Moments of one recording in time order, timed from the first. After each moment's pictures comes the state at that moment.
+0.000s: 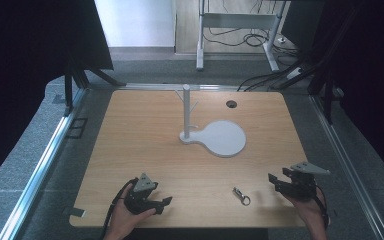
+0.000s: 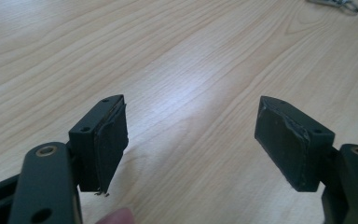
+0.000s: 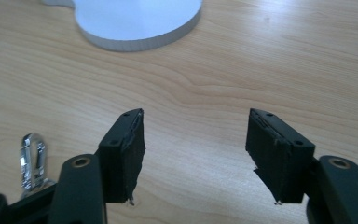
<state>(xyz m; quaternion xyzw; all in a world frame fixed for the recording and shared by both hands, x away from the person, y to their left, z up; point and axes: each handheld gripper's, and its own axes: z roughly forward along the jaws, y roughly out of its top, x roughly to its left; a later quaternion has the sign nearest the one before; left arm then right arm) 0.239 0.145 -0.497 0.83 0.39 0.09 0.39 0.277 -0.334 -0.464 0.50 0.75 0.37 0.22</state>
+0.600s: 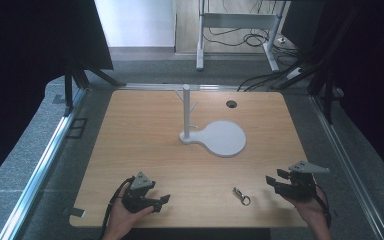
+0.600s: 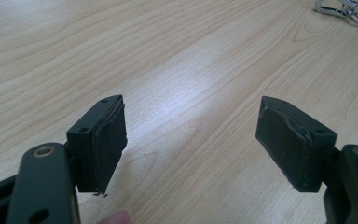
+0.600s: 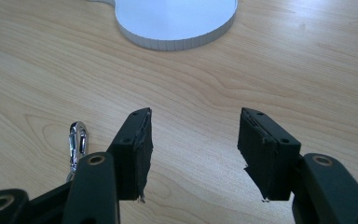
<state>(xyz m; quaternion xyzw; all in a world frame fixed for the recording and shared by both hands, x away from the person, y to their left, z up) 0.242 0.151 -0.496 0.82 0.41 0.09 0.39 0.273 -0.327 -0.450 0.47 0.78 0.38 0.18</state>
